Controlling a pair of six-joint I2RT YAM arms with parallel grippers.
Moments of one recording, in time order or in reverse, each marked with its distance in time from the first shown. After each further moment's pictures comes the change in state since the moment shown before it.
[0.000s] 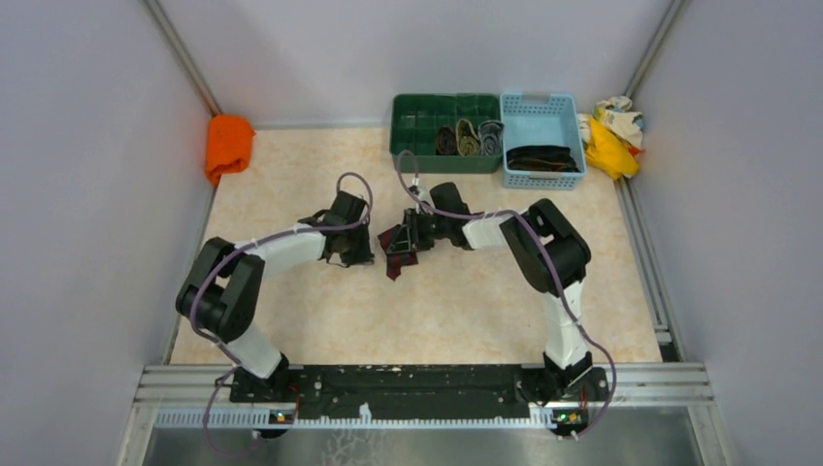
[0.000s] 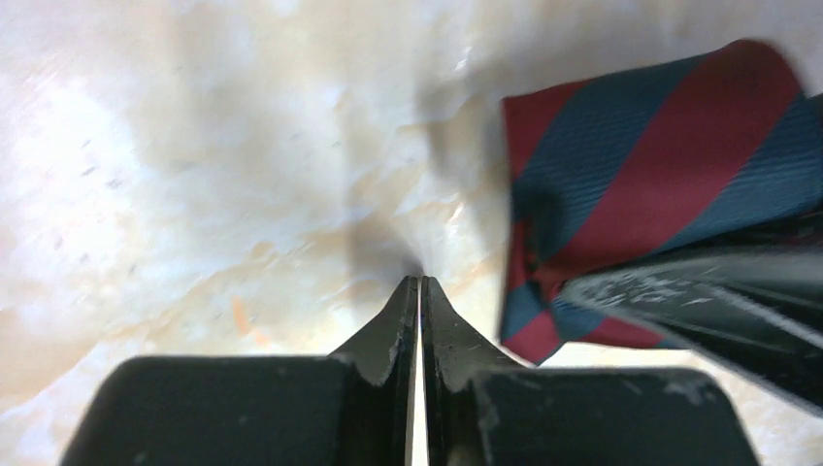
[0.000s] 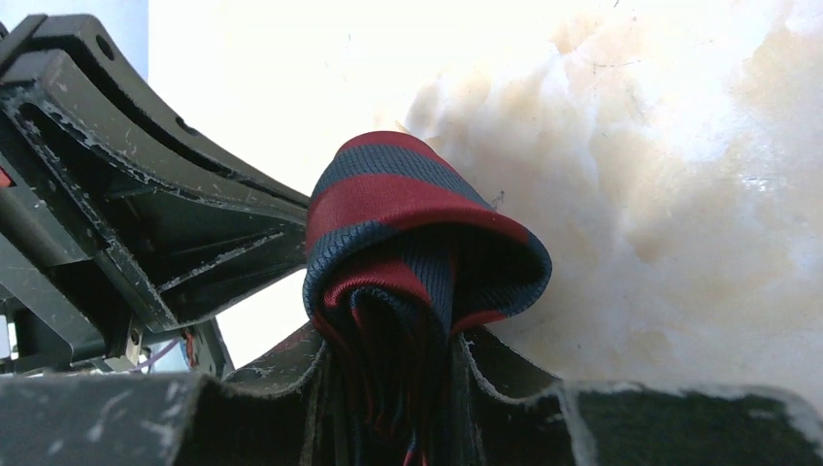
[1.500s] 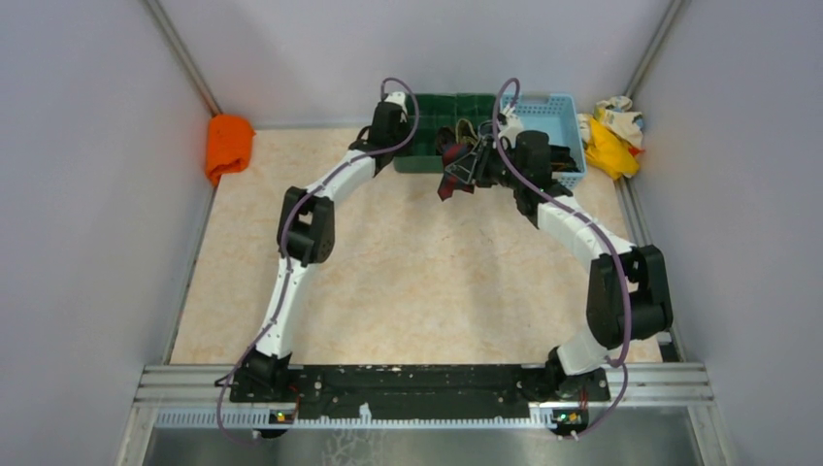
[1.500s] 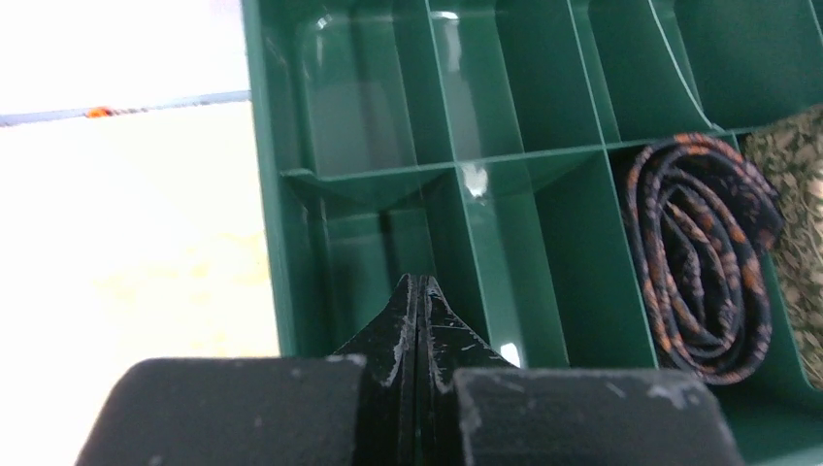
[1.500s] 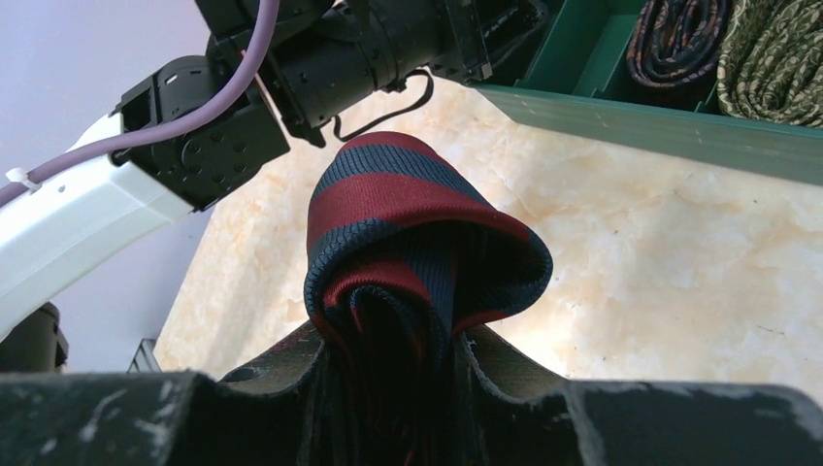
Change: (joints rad) left arm 0.065 0.900 1.355 0.095 -0.189 0.333; right arm -0.328 -0.501 -0.024 -0.092 0.156 -0.054
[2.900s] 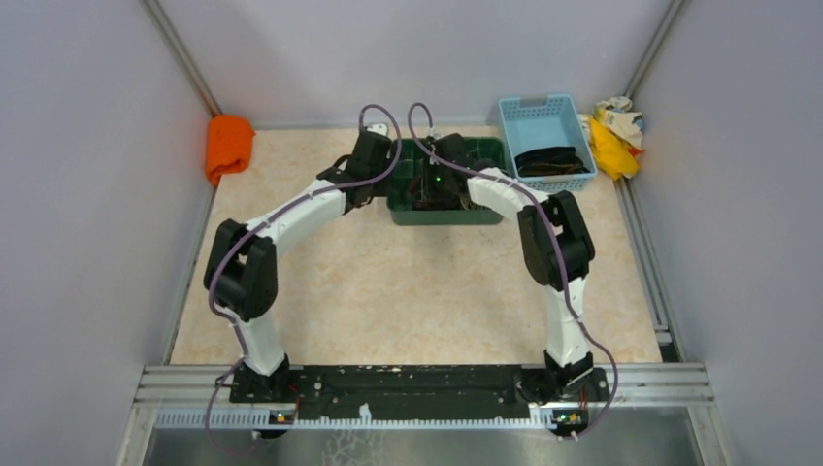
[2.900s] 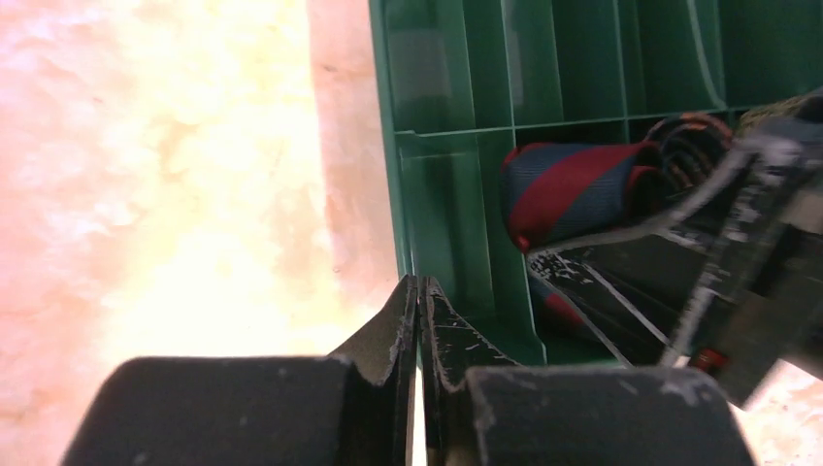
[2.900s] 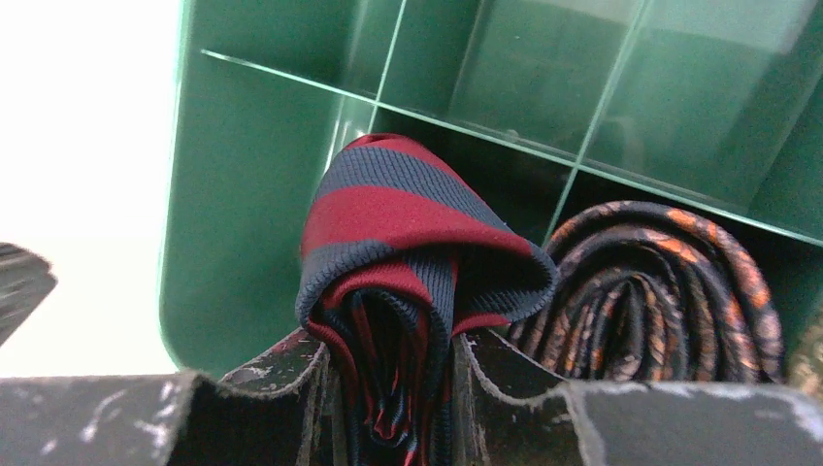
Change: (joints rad) left arm -0.127 -0.703 -0.808 -0.143 -0.100 -0.139; right arm 0.225 0.509 0.455 -0.441 0.298 -0.141
